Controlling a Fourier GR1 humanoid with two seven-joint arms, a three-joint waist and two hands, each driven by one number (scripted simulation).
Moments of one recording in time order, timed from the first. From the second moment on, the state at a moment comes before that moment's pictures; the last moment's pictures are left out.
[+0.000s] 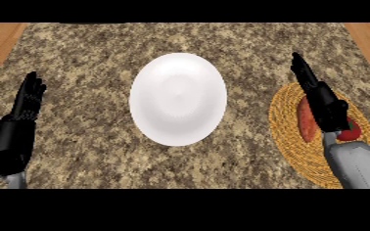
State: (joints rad) left arm 0.04 0.38 0.02 -1.68 0.04 0.19 -0.10; right arm -0.26 -0.42 0.15 -1.35 -0.09 -0.08 -0.10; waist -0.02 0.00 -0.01
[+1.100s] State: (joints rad) left arm -0.24 0.37 0.00 -1.61 0.13 0.04 0.09; right arm -0.11 -0.40 0.06 -1.37 -0.02 -0.16 -0.42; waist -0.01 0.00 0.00
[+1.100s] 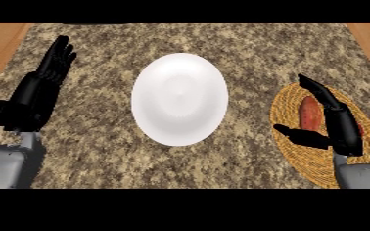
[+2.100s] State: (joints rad) left arm -0.28 0.36 0.01 -1.59 0.12 0.02 0.10; right arm -0.11 -0.95 0.12 -1.69 0.12 0.27 0.45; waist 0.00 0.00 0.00
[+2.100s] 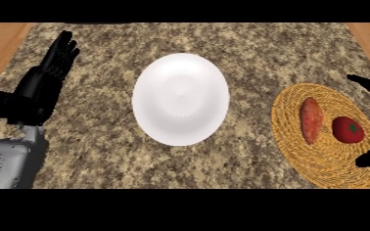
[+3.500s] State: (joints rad) left arm -0.29 0.29 0.07 -1.59 0.06 -0.05 0.12; right arm -0.19 -0.73 0.10 -1.32 0.50 0.46 0.43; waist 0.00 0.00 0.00
